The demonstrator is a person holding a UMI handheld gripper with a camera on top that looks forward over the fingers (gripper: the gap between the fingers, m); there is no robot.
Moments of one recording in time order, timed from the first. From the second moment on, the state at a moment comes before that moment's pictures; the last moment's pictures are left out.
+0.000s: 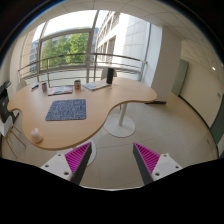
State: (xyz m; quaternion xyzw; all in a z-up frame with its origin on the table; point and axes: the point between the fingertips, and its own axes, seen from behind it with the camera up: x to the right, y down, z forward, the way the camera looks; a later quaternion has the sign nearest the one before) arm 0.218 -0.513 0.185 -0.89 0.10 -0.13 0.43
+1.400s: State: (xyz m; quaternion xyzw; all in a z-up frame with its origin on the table) arm -0.161 -0.257 -0.017 -0.90 -0.02 0.00 0.44
